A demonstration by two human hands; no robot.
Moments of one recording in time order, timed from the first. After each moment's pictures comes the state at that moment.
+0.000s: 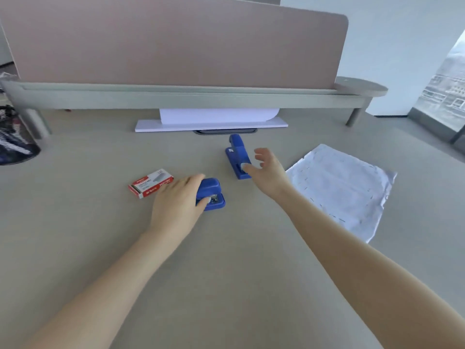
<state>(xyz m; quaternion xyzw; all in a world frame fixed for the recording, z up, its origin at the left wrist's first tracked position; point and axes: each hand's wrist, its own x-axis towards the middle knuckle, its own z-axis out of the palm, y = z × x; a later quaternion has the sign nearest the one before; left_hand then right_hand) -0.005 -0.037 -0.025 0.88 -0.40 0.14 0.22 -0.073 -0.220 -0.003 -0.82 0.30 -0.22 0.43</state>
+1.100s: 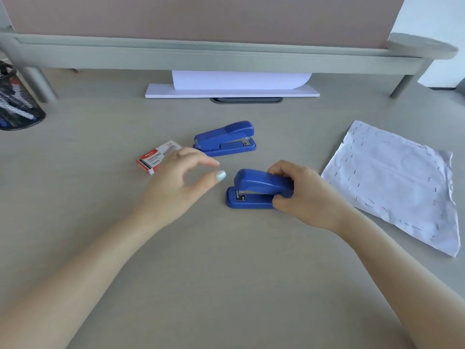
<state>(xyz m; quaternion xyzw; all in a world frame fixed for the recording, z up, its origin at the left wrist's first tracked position) 0.007 -0.013 -0.018 0.80 -0.41 -0.02 0.44 -0.129 -0.198 -0.002 -0.93 0.16 -0.06 0.33</state>
